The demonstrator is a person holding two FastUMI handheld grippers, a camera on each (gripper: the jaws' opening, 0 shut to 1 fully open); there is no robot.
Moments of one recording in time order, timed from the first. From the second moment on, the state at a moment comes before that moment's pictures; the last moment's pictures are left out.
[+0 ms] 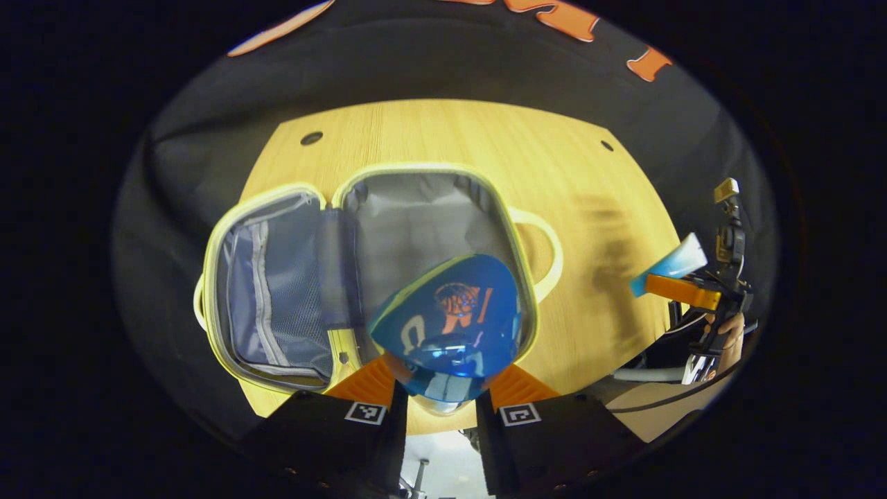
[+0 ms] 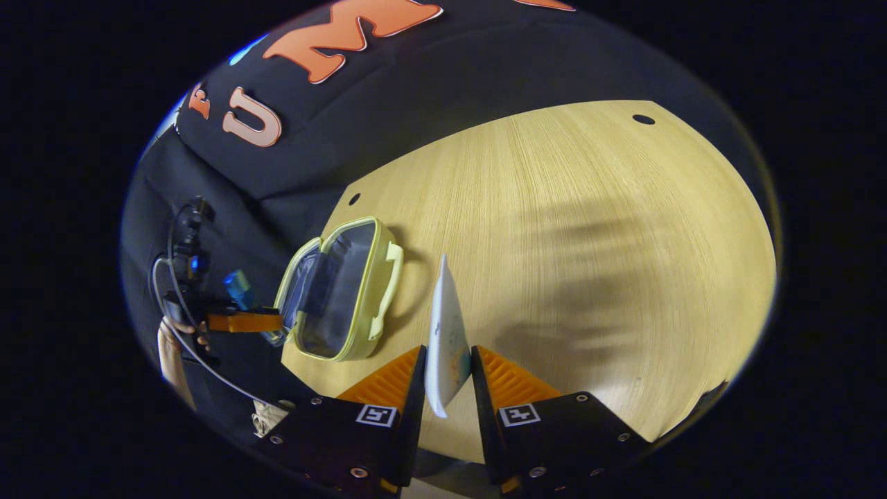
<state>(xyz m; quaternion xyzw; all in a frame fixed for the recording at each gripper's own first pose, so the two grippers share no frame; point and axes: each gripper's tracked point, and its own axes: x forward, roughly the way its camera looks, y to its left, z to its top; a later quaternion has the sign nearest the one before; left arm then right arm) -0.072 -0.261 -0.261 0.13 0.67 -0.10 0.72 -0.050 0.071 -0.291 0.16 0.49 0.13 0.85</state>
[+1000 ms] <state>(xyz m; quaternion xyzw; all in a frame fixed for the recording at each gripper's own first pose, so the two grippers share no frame) -0.042 -0.219 -0.374 0.15 0.76 -0.04 0.64 -0.092 0.048 -0.294 0.18 0.52 0.09 0.83</state>
